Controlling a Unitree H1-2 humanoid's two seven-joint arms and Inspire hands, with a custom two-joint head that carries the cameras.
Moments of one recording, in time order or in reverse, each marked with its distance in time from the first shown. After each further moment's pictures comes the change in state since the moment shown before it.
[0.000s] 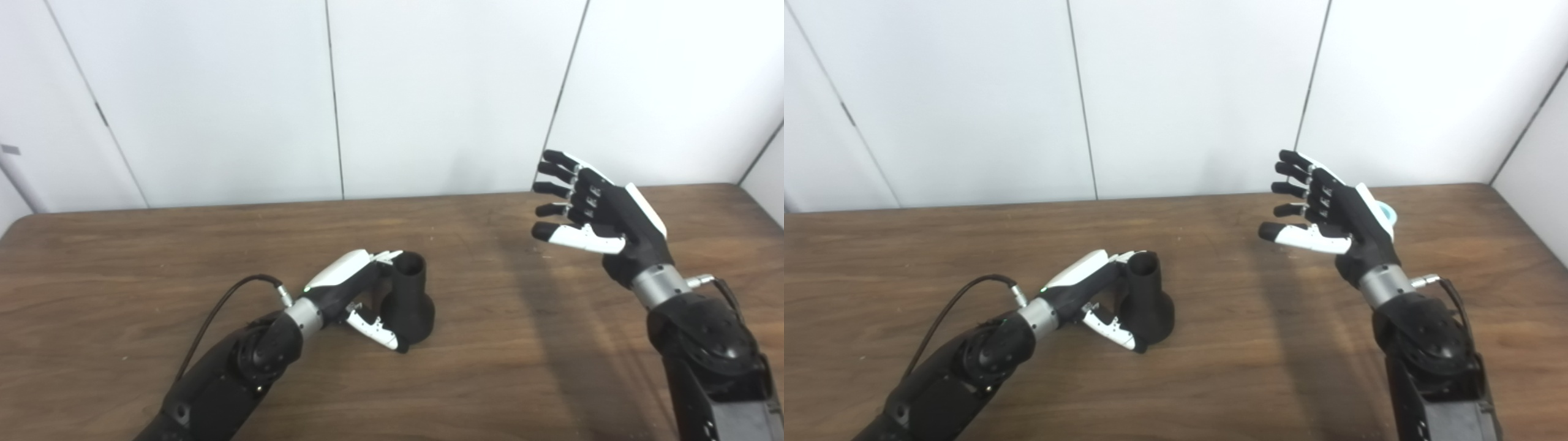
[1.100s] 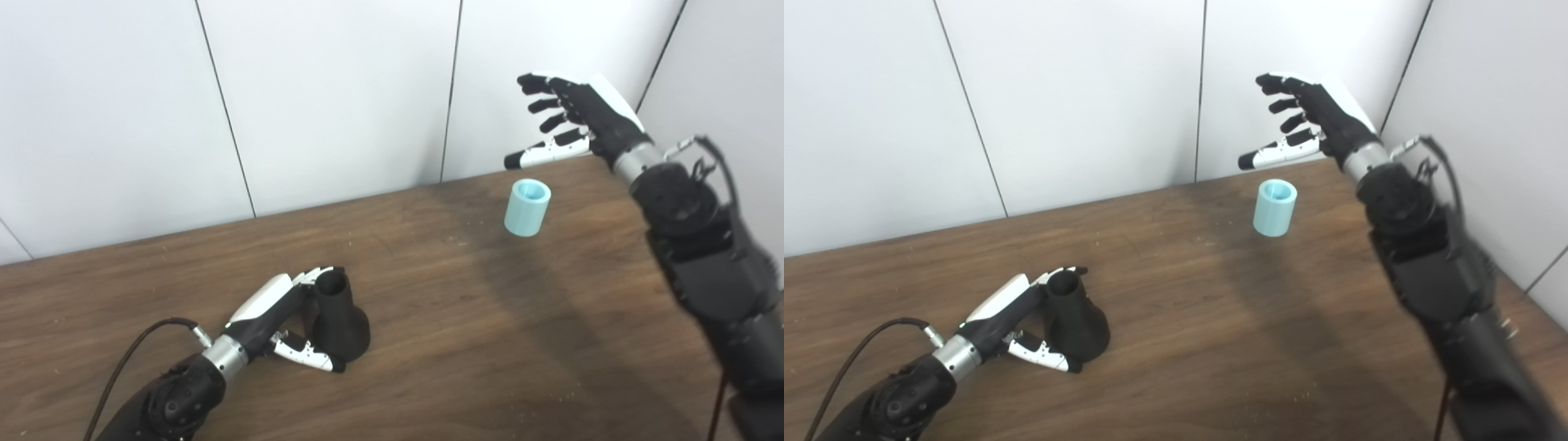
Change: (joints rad) left arm 0.012 0.019 0.007 0.094 -0.030 -0.224 0.010; right arm -0.221 -0.436 0.101 0.157 -0.393 0.070 0.109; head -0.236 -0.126
